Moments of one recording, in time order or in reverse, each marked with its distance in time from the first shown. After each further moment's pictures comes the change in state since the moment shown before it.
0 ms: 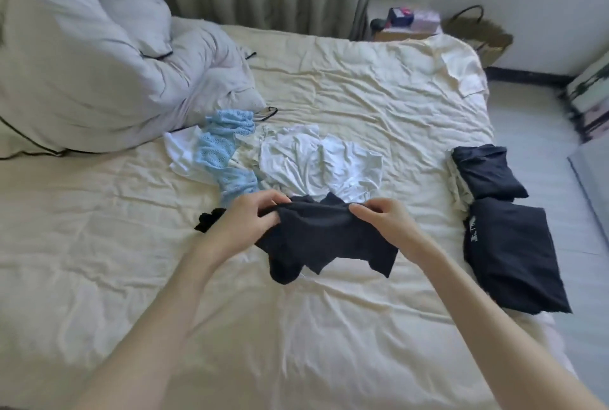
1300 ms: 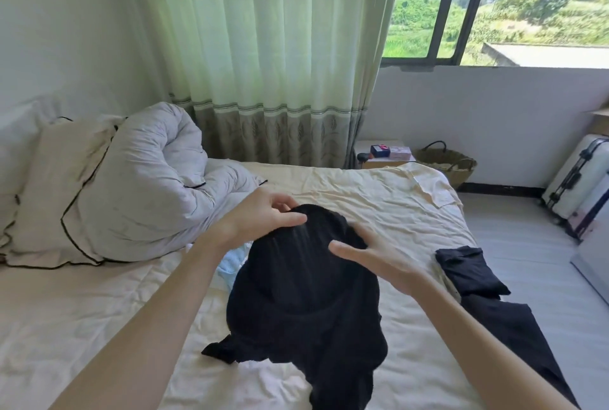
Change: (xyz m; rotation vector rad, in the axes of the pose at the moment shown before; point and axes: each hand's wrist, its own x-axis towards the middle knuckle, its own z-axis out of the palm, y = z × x) left_hand -0.034 0.191 -0.062 0.079 0.078 0.127; right_hand -0.090 -0.112 -0.067 0.121 -0.199 -0.394
